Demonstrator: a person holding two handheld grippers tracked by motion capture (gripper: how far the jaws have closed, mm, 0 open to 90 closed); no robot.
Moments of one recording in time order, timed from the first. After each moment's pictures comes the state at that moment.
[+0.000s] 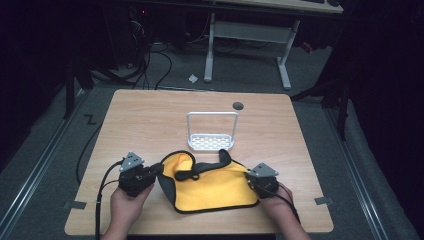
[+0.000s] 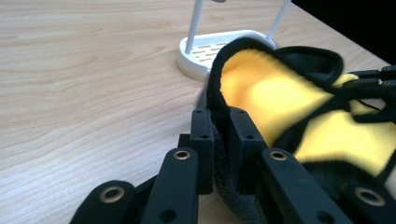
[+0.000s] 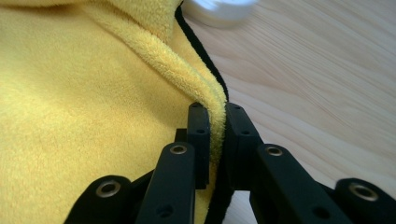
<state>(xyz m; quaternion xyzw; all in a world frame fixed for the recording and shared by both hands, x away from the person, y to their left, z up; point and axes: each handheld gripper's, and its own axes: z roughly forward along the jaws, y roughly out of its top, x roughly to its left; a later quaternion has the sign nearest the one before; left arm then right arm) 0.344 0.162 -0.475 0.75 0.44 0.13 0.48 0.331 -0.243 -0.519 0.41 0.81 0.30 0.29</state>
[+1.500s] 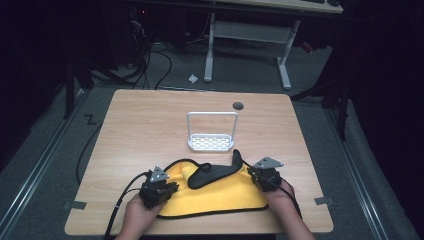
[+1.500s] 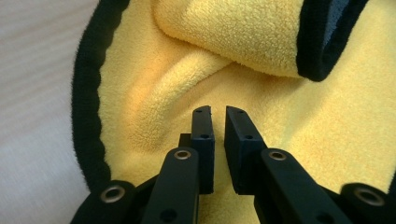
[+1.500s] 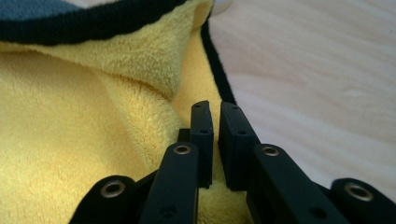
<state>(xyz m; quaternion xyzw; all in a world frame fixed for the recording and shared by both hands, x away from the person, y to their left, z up) 0.330 0.117 -0.528 0.84 0.38 0.08 0.38 0.350 -0.255 -0.524 0.44 0.81 0.31 0.25</state>
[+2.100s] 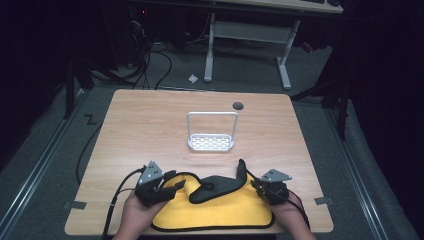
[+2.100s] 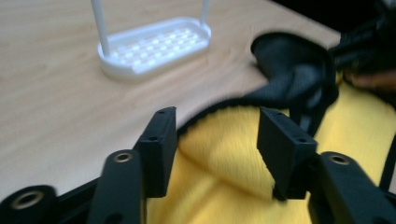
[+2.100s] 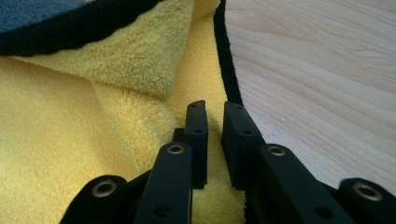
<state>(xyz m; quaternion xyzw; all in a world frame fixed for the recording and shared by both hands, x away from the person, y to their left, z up) 0.329 0.116 -0.474 0.79 0.34 0.11 0.50 0.315 -0.270 -0.527 0.43 0.82 0.32 0.23</state>
